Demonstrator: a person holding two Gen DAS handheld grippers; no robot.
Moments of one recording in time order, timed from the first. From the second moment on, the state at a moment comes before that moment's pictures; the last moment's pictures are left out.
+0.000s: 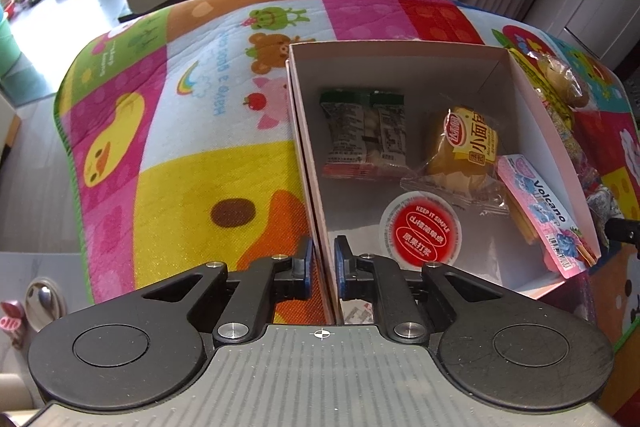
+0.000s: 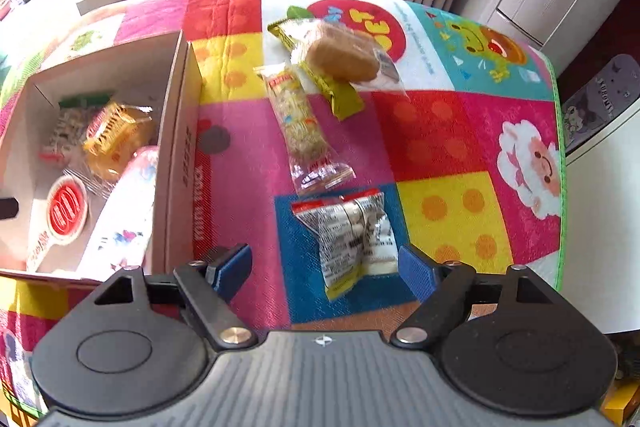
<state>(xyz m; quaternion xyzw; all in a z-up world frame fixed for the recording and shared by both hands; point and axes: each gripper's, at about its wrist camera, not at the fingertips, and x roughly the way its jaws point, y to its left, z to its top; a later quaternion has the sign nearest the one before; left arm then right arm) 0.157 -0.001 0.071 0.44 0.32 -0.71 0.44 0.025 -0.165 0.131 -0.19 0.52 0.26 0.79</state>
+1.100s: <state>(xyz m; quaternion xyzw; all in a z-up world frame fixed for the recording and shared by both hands) 0.164 0.003 0.075 0.43 0.33 -0.72 0.43 -0.009 -0.150 0.152 -0.18 0.49 0.24 0.82</state>
